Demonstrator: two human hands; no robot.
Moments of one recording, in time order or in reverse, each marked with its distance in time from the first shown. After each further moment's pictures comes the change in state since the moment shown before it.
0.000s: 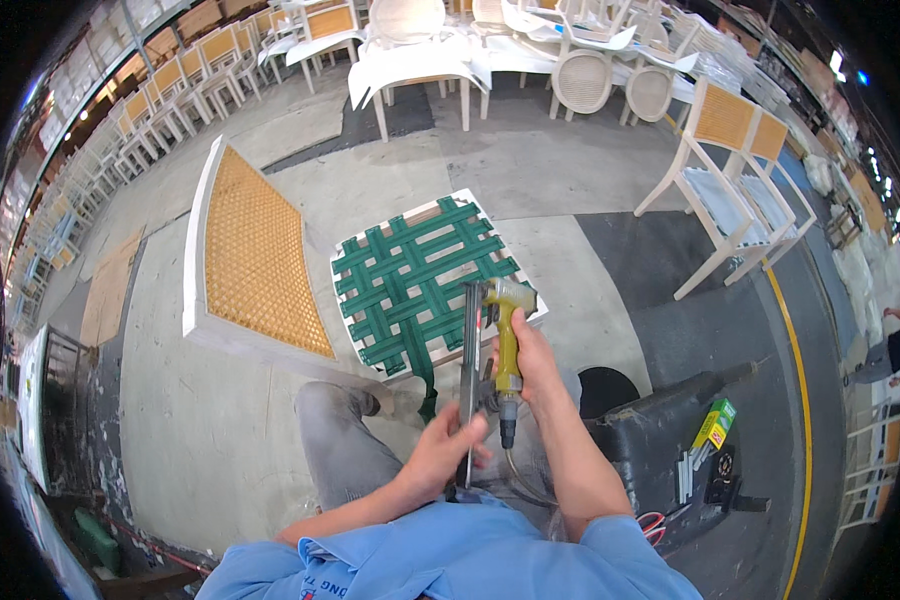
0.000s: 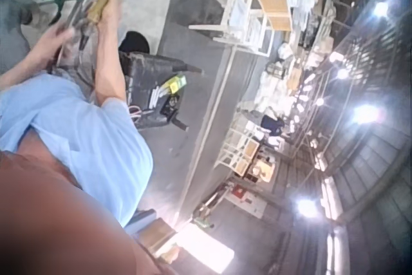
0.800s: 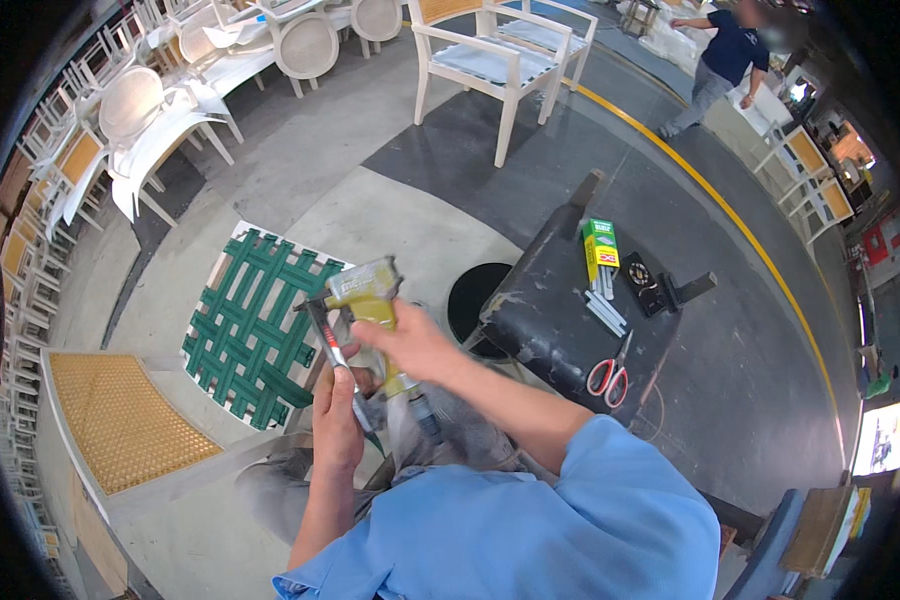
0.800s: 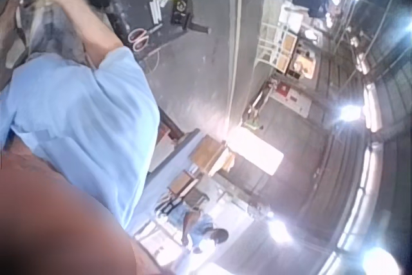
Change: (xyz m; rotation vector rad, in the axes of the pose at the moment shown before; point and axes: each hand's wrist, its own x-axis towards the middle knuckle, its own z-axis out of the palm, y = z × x) left_hand 0.050 0.015 0.045 0.105 -0.179 0.199; right_hand -0.096 -0.019 -0.040 -0.311 0.206 -0.384
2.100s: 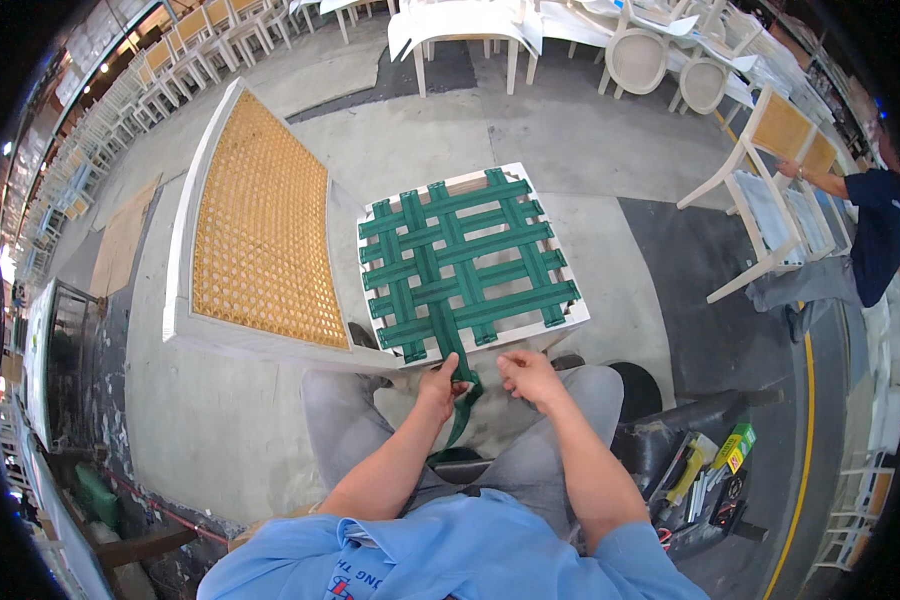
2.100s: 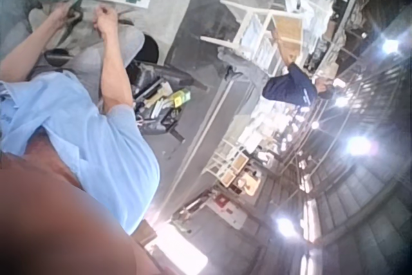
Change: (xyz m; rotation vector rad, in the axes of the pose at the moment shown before) left_hand 0.051 -0.143 -0.176 -0.453 0.817 -0.324; right_hand 0.093 0.128 0.085 -0.426 -0.467 0.526
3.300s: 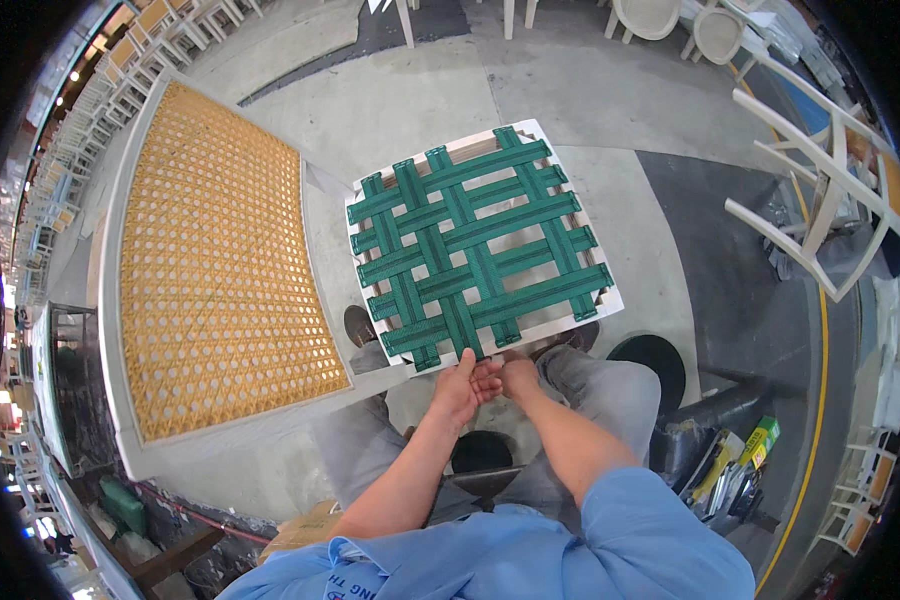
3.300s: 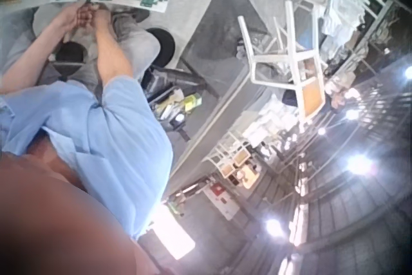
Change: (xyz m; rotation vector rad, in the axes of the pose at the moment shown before) left_hand 0.027 0.011 -0.003 -0.106 -0.264 -0.236; right_hand 0.120 0.090 0.063 -0.542 0.176 -0.099
